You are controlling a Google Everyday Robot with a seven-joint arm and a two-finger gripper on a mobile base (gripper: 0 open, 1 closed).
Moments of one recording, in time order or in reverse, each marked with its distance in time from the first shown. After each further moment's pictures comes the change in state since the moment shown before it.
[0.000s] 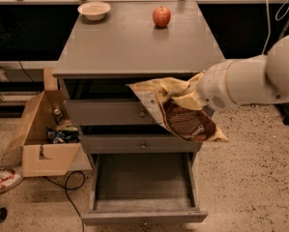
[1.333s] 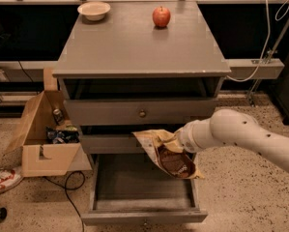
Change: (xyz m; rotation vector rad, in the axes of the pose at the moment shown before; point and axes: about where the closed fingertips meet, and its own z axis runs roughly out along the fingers) arm 0.187 0.025 0.183 -0.120 0.155 0.192
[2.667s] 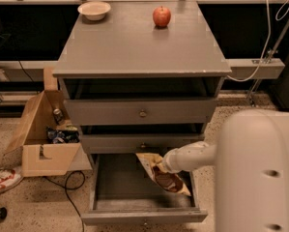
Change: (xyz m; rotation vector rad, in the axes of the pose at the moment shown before) arm 0.134 -0.034 0.203 0.116 0.176 0.119
